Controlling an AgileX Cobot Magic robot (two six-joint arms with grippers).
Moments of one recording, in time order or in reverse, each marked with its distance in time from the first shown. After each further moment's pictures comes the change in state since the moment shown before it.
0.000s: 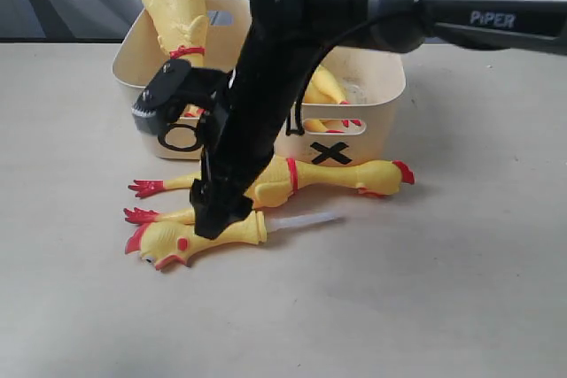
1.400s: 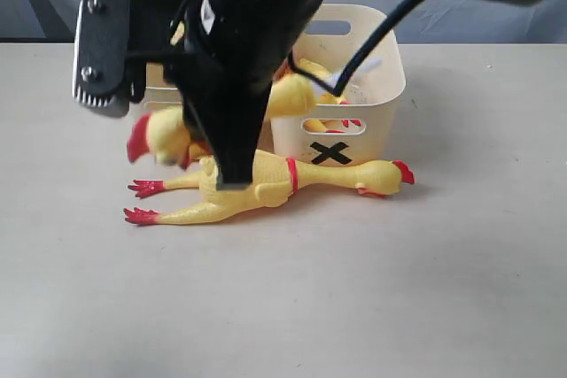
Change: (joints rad) left arm 0.000 0.000 0.000 0.000 0.000 0.000; right arm 0.186 -0.283 0.017 -0.442 -0.058 0.059
